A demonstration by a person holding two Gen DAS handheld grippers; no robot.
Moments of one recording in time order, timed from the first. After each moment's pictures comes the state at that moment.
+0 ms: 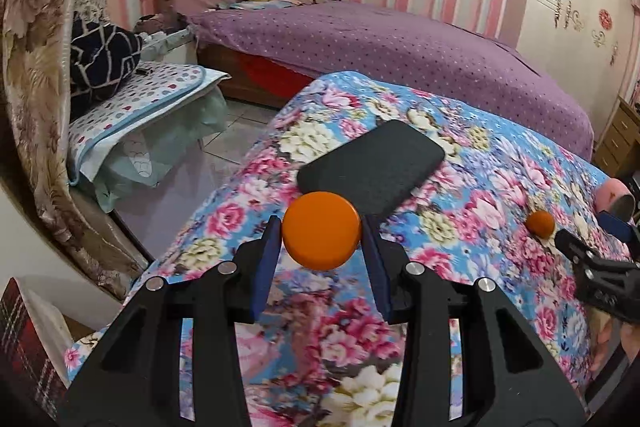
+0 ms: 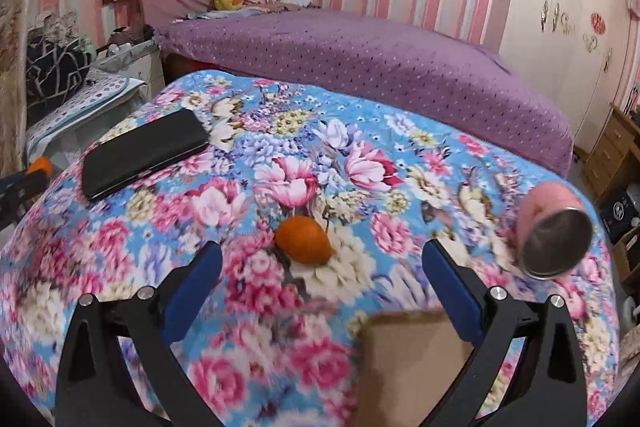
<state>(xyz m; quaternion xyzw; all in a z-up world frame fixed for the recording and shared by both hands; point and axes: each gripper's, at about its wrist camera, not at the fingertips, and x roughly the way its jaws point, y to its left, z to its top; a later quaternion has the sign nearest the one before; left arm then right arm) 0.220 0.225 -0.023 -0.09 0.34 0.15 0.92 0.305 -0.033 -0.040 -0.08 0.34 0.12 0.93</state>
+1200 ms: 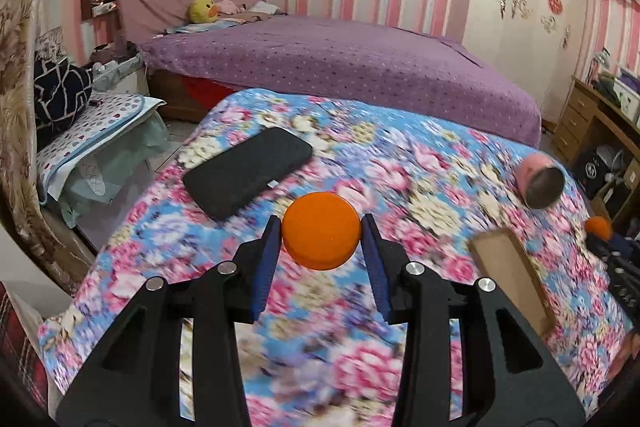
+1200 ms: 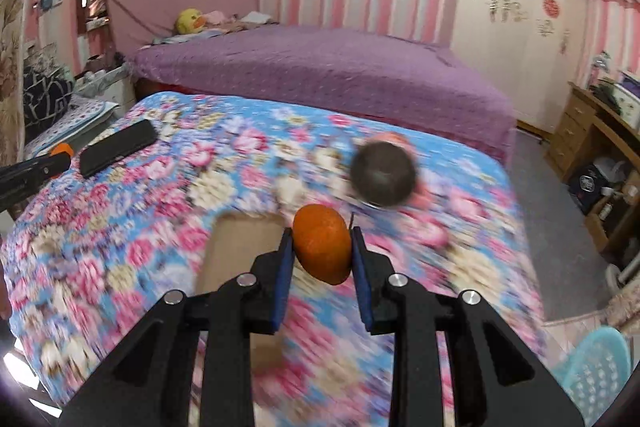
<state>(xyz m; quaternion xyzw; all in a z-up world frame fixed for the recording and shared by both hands) 0.191 0.102 0.007 -0.06 0.32 0.07 0.94 0.199 -0.192 0.003 -0.06 0.31 0.06 0.95</state>
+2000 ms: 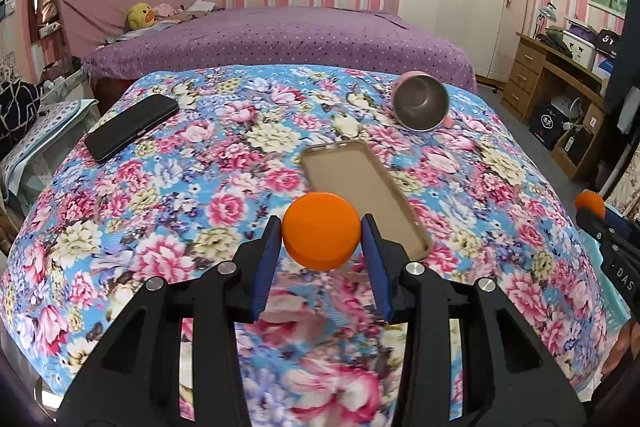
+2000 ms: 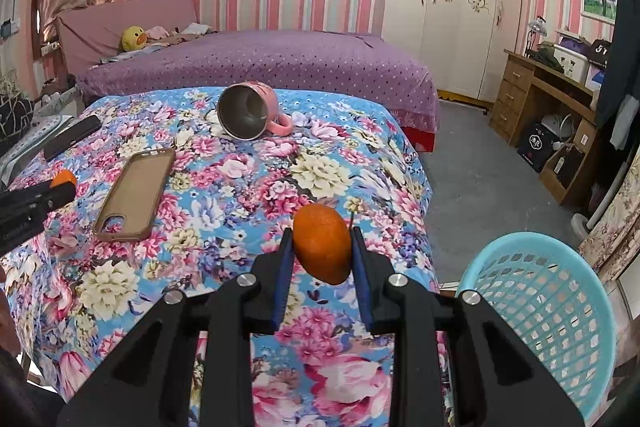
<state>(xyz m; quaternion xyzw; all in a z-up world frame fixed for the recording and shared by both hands) 0.136 -0.053 -0.026 -0.02 0.33 -0.02 0.94 0.113 -0.311 -0.024 -0.02 0.31 -0.02 0.95</state>
